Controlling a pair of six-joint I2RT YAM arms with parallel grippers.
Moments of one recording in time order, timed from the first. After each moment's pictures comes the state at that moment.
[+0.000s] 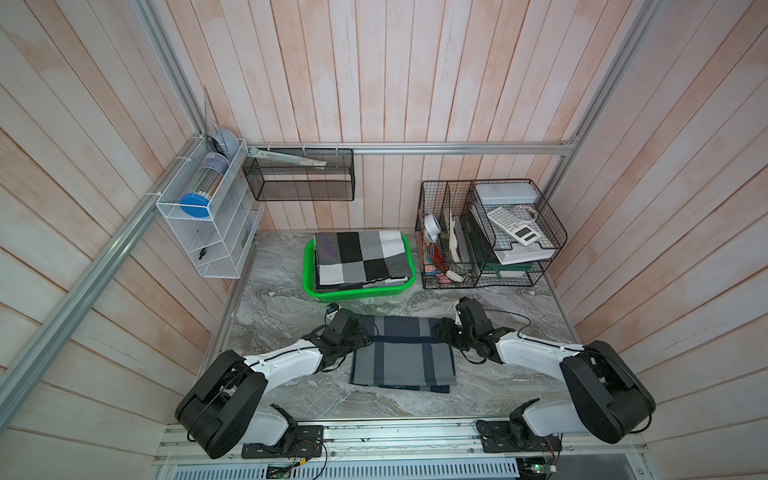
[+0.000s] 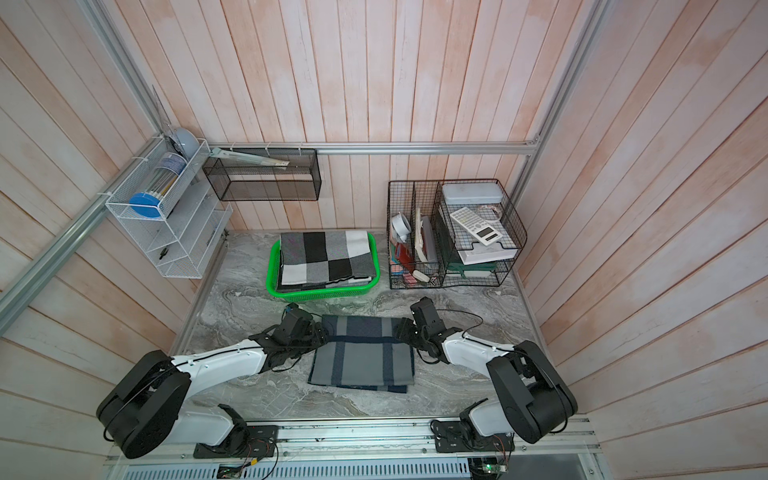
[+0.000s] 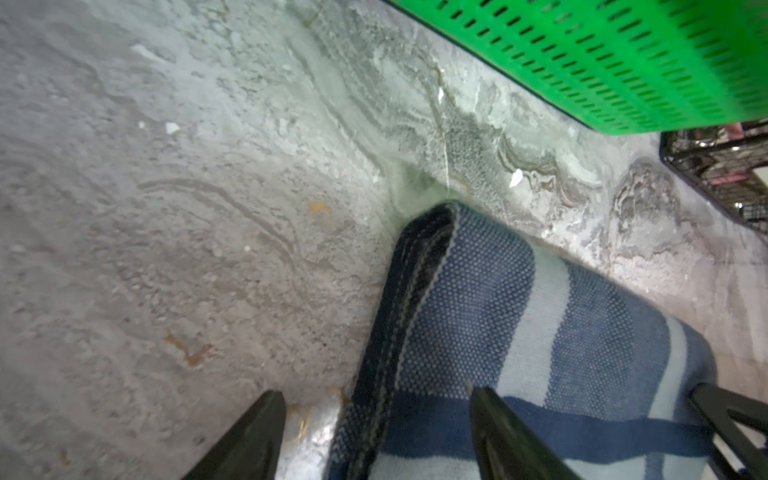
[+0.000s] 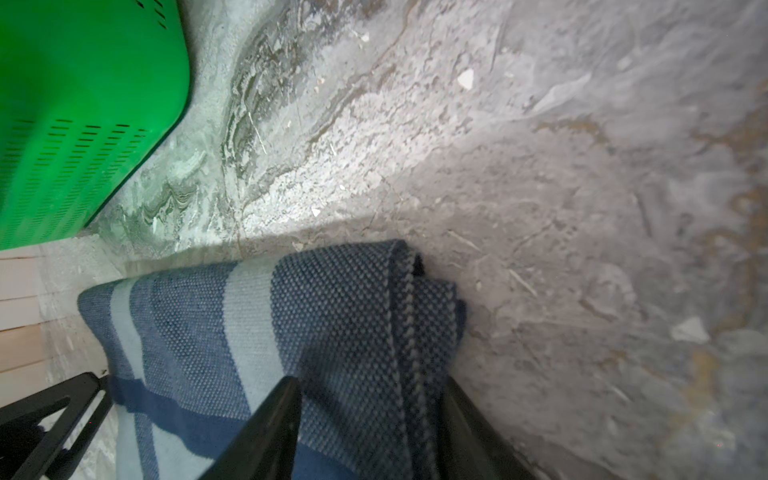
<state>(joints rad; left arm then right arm) -0.62 1.40 0.55 -0.07 -0.08 -0.93 0.51 1.41 0.52 0.01 -0.13 0.84</state>
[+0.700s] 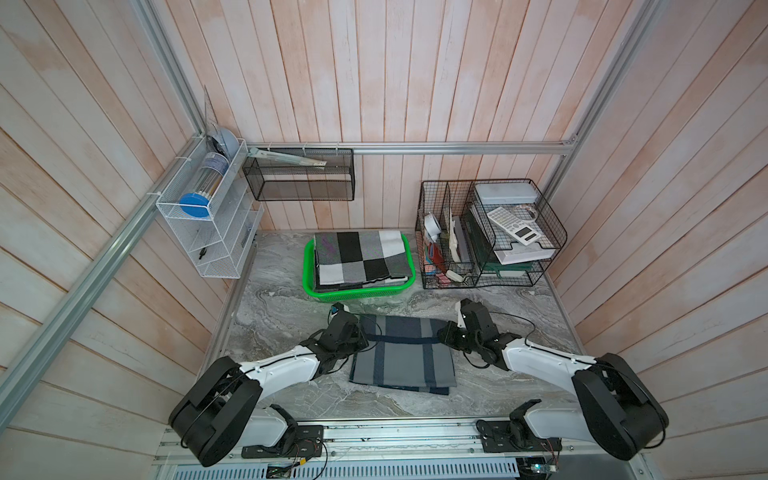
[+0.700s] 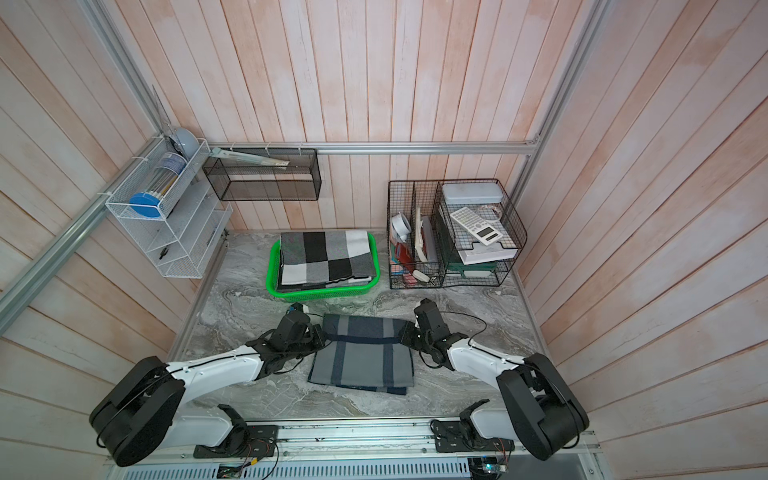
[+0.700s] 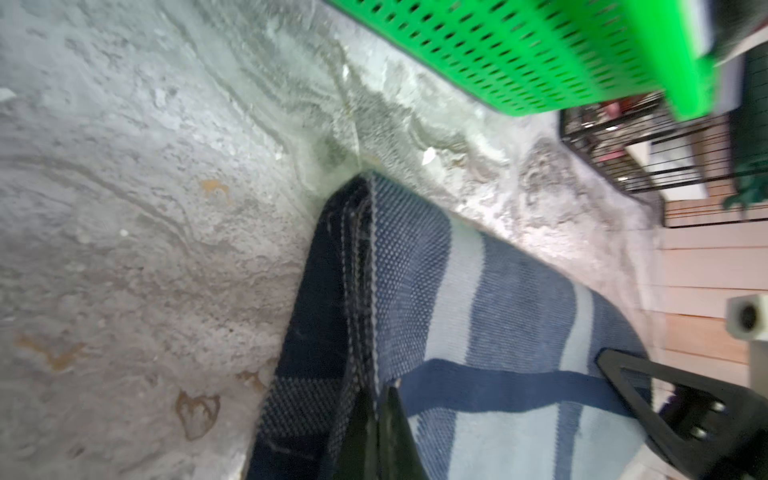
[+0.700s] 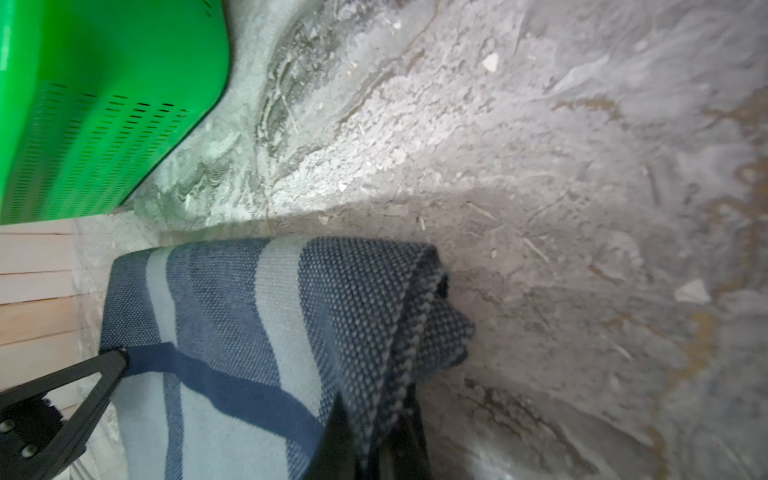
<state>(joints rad) -0.64 1.31 0.47 0.09 0.02 -0.94 0.51 1.29 0.45 0.03 -0.18 0.81</state>
